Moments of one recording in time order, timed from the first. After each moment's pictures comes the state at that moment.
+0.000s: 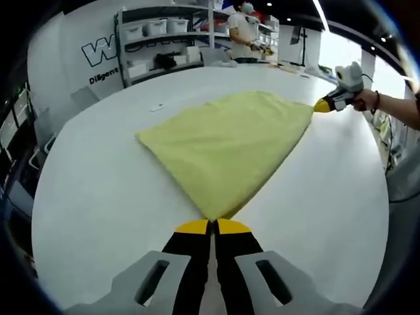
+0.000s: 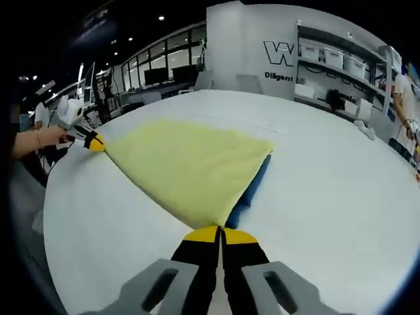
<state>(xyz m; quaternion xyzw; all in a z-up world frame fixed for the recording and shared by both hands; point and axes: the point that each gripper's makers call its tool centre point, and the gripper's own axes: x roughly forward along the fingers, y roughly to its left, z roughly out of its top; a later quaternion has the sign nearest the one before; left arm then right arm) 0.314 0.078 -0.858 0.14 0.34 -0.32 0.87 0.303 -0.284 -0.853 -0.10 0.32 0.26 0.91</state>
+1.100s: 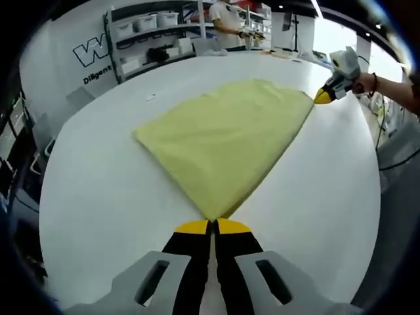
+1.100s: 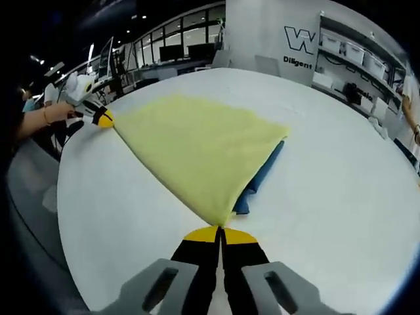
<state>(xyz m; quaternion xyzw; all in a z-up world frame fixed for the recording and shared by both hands) 0.262 0.098 -0.859 0.19 0.36 -0.33 0.85 0.243 -0.264 -0.866 -0.12 0.37 0.29 0.87</state>
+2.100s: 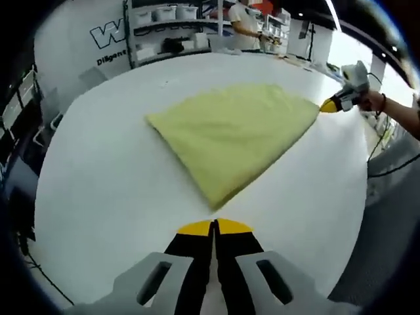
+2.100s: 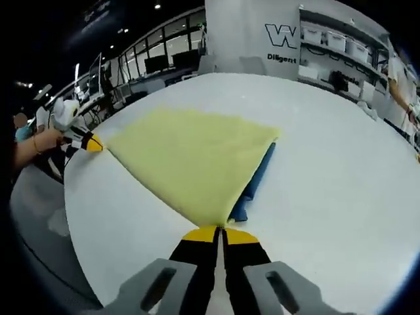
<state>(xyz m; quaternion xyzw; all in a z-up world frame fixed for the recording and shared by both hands) 0.218 0.111 -0.848 0.10 0.39 -0.29 0.87 0.225 -0.248 -0.844 -0.02 0.36 0.25 0.90</state>
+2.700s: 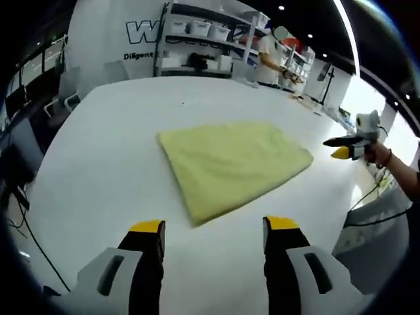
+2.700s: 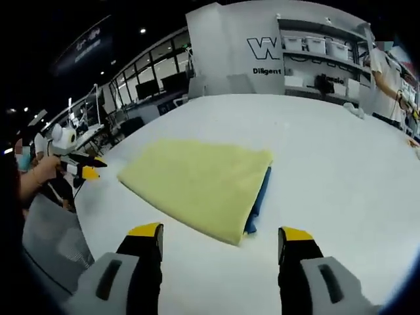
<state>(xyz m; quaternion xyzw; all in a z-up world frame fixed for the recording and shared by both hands) 0.211 0.108 -0.802 0.00 0.36 -0.26 0.90 0.206 -0.240 -0.795 0.00 0.33 0.23 0.92</state>
